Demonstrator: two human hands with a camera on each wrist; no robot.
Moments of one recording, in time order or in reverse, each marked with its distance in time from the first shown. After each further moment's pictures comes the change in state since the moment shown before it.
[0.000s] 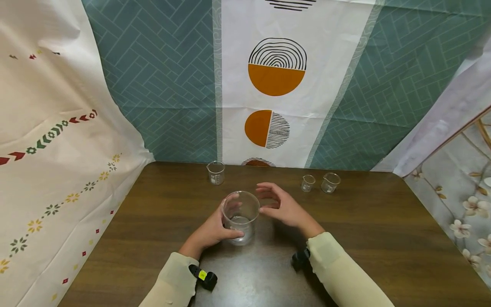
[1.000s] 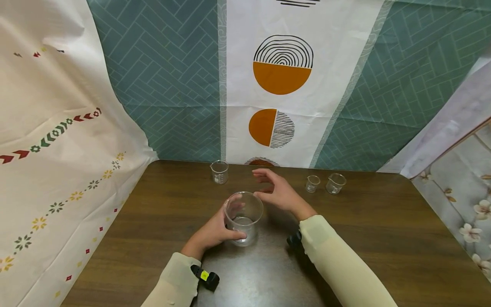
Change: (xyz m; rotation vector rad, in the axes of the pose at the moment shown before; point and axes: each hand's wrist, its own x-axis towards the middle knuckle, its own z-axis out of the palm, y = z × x) left_hand -0.002 -0.004 -0.003 0.006 -0.024 -0.013; right_hand 0.048 -0.006 -0.006 -0.175 0.052 0.038
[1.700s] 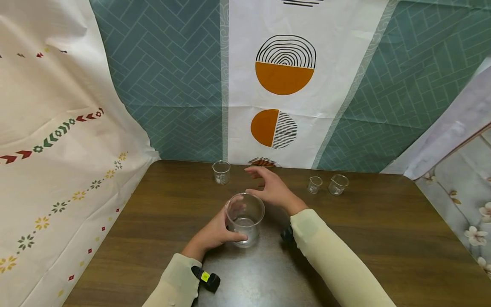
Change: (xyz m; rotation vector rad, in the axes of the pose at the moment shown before) left_hand -0.001 0.000 0.000 -0.018 -0.003 0.042; right_hand 0.024 -0.003 0.013 -0.176 0.004 -0.065
